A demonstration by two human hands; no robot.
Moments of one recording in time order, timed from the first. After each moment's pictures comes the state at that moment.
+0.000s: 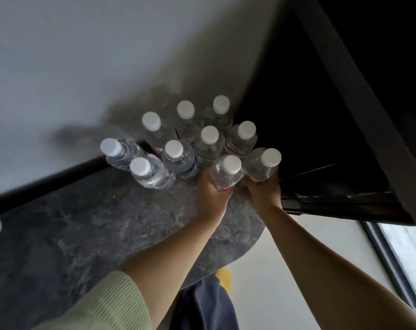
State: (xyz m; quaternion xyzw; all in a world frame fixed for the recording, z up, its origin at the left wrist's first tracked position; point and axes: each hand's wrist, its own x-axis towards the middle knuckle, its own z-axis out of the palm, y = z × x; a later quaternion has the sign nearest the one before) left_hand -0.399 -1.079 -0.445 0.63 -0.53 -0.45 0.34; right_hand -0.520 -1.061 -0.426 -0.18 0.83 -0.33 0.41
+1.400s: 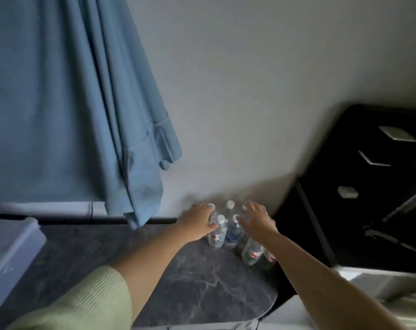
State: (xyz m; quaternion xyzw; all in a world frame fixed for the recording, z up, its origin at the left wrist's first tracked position) left_hand -0.209 -0.996 -0.119 0.61 -0.76 -0.19 0.05; right_hand -0.404 -1.005 -0.107 -0.72 0.66 -0.05 0.21
